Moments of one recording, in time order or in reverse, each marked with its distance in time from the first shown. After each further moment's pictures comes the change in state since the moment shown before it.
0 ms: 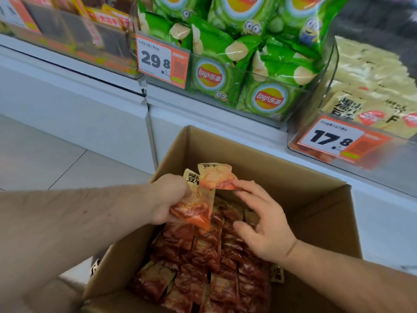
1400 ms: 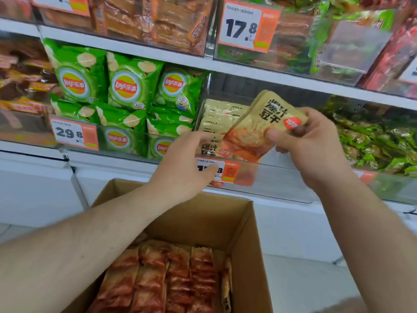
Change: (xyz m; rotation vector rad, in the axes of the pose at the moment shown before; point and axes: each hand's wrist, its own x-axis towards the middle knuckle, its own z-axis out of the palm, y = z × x) left_hand -0.111 0.086 0.142 0.593 0.137 1.467; right_hand -0.006 -0.063 -0.266 0.368 0.717 0.263
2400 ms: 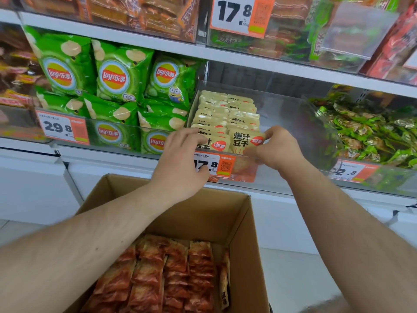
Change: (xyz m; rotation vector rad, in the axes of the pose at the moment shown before) left_hand 0.005 -0.017 0.027 0.251 0.050 0.068; right_hand 0.044 0.073 0.015 -0.638 -0.048 0.368
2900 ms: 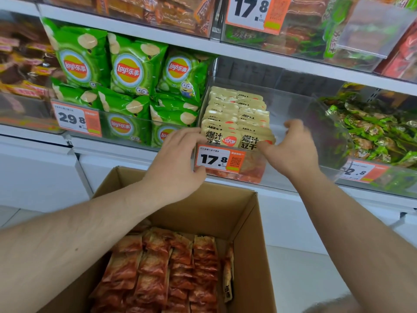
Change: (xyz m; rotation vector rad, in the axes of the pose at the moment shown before) left_hand -0.019 -0.012 -0.026 -0.022 -0.087 0.009; right_hand -0.025 0.003 0.000 -0.176 0.259 -0.169
